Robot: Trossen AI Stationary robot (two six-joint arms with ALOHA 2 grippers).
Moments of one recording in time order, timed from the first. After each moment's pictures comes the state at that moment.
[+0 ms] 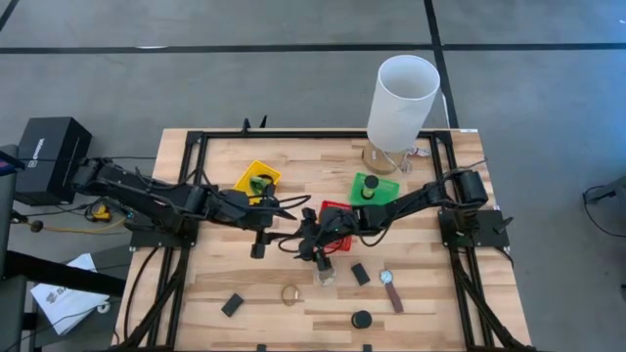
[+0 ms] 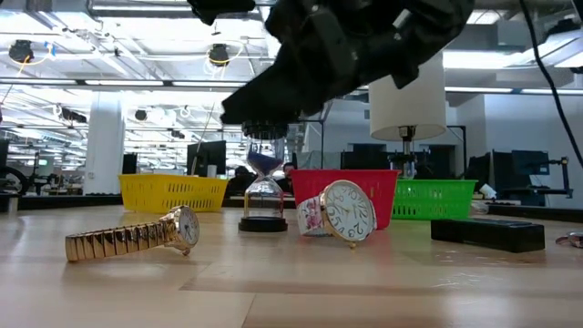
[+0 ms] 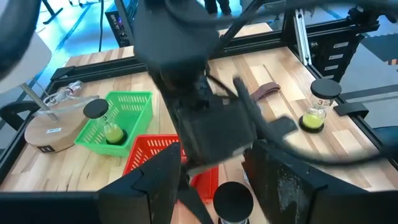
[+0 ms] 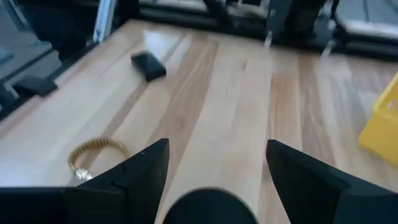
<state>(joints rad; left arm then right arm) -0.23 1.18 0.90 -0.14 -0.18 0.07 0.13 1.94 1.09 0.39 -0.13 -0.09</state>
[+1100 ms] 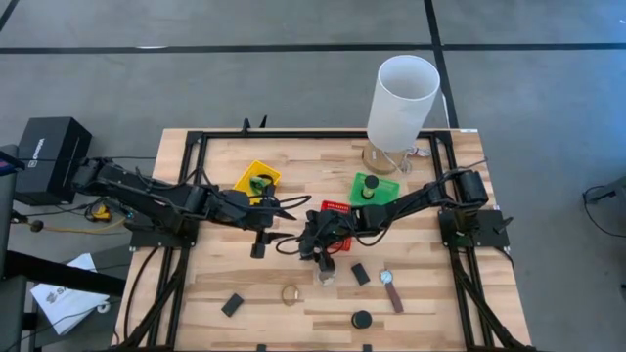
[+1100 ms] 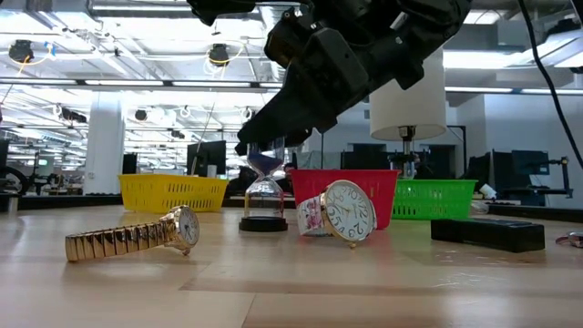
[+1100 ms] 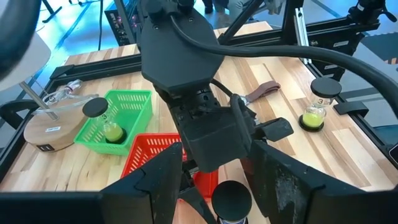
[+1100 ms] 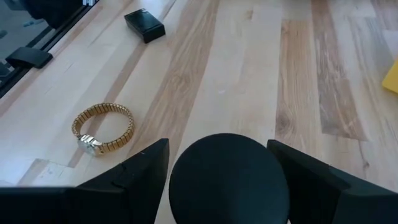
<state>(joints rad) -0.23 1.18 0.90 -0.14 -0.18 0.07 0.14 1.94 1.10 0.24 -0.13 -0.02</state>
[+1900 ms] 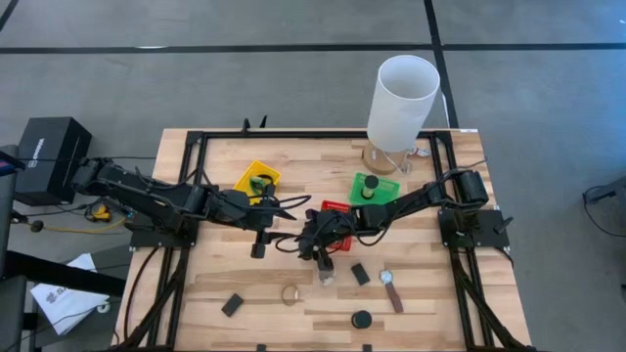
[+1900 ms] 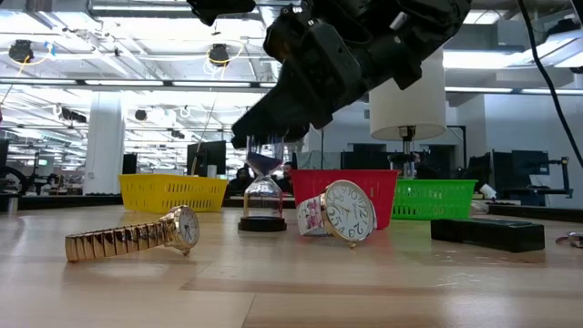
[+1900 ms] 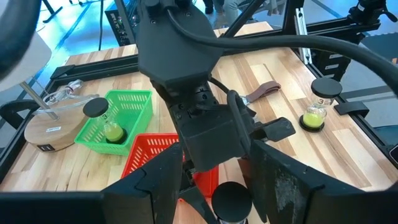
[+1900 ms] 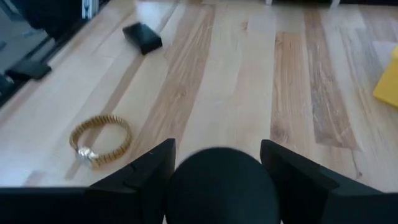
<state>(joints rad) -0.23 1.18 0.90 -0.14 -0.18 0.07 0.14 1.94 1.10 0.28 -0.13 0.00</state>
